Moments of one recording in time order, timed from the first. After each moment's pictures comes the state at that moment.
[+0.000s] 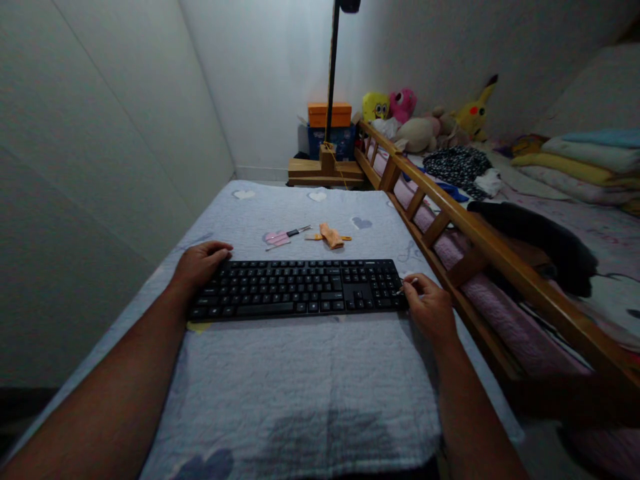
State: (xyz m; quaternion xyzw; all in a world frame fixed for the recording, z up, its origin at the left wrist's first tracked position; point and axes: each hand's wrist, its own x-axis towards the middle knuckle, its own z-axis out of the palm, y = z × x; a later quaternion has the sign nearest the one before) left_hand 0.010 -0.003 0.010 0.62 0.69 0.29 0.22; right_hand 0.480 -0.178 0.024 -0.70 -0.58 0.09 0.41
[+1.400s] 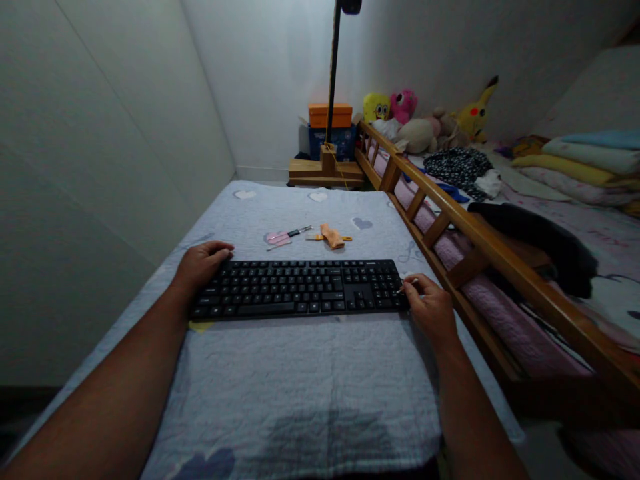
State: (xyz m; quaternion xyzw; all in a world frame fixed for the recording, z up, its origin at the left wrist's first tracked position) left_hand 0.010 -0.005 0.013 0.62 0.69 0.28 0.22; right_hand 0.480 -0.178 0.023 -0.70 -0.58 0.08 0.41
